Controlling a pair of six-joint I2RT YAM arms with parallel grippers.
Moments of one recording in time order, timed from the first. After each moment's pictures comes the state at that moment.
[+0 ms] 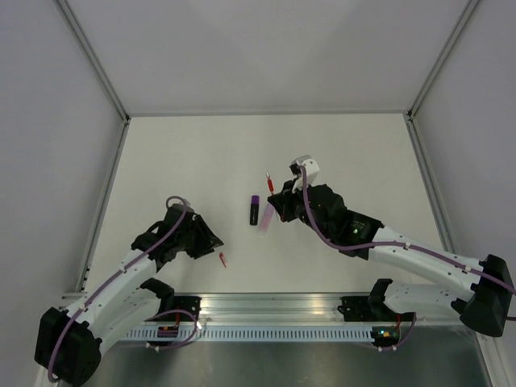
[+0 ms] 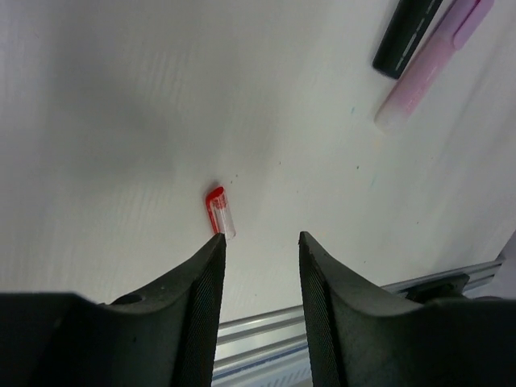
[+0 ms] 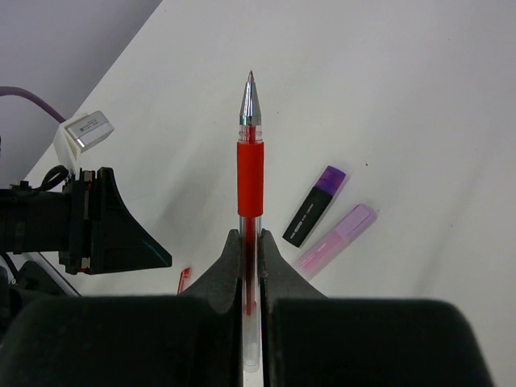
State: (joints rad) left arm -0.44 0.82 0.46 -0.54 0.13 -0.97; right arm 0.98 1.11 0.87 -0.04 0.29 0.42
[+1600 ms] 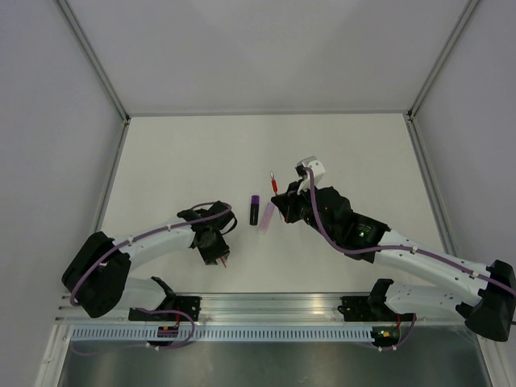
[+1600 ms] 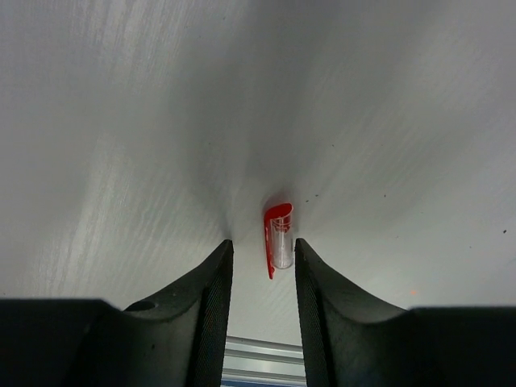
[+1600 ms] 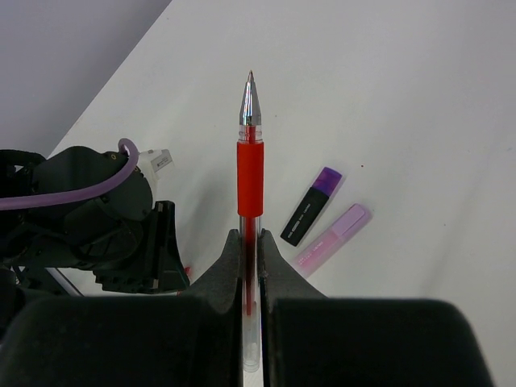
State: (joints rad) left arm -0.72 1.33 0.67 -0.74 -0.11 -1.19; right arm 0.98 1.06 0.84 -0.05 0.29 0.41
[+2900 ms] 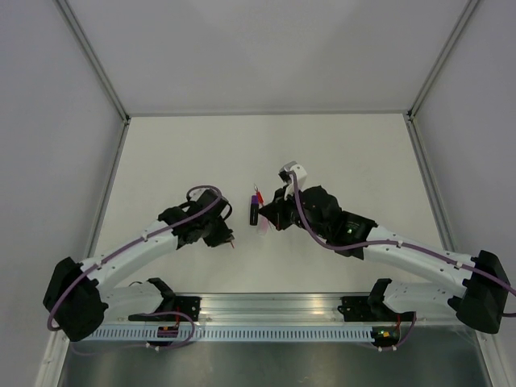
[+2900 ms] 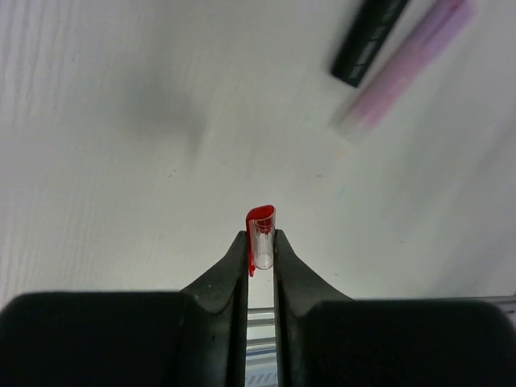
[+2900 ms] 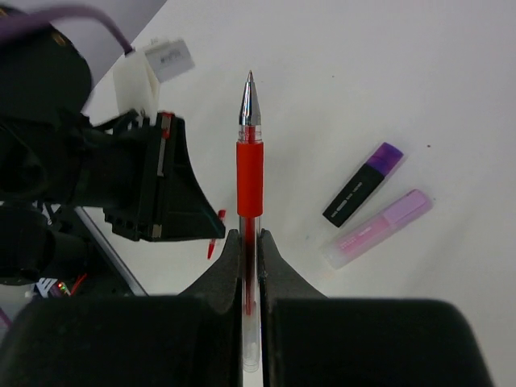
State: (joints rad) left arm -0.72 1.18 0.73 -0.68 -0.10 -1.17; right arm 0.98 1.14 0.84 -0.02 0.13 0.41
